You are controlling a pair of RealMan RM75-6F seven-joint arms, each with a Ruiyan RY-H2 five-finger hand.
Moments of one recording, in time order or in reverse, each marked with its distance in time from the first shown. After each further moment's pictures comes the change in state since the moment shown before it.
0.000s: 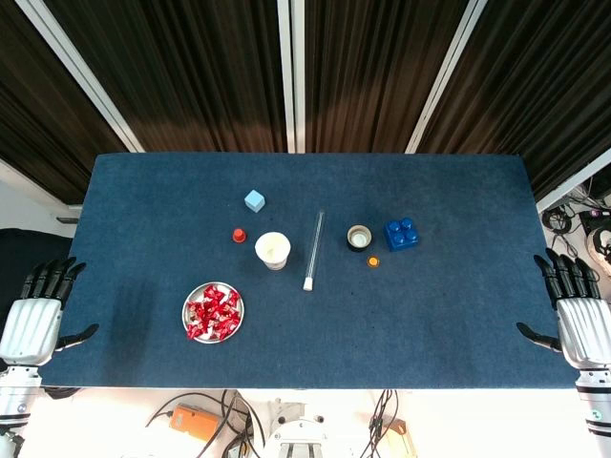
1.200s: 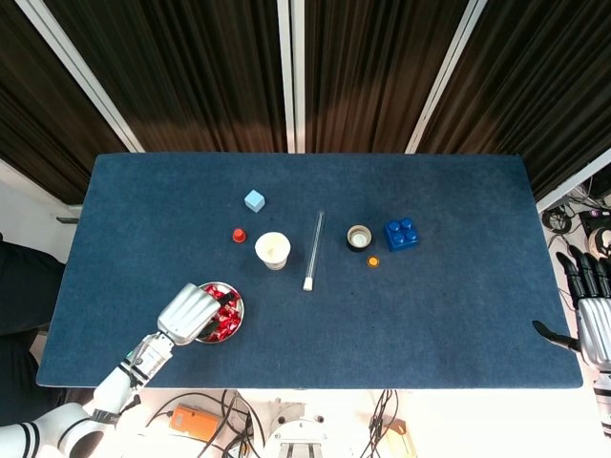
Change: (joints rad) left arm -0.353 -0.235 0.002 -0.052 0.082 -0.455 0.400; right arm -0.023 0.046 0.014 -0.024 0.028 0.021 0.022
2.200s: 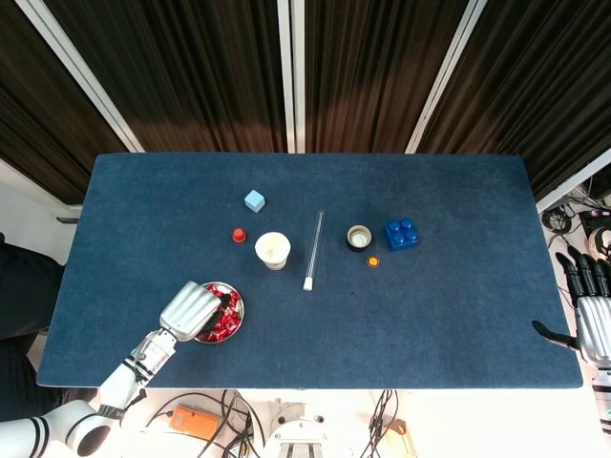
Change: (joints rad) left arm -0.039 -0.023 0.004 0.021 -0.056 0.018 -0.074; right arm 0.009 -0.010 0.004 0.015 0.032 -0.038 0.018
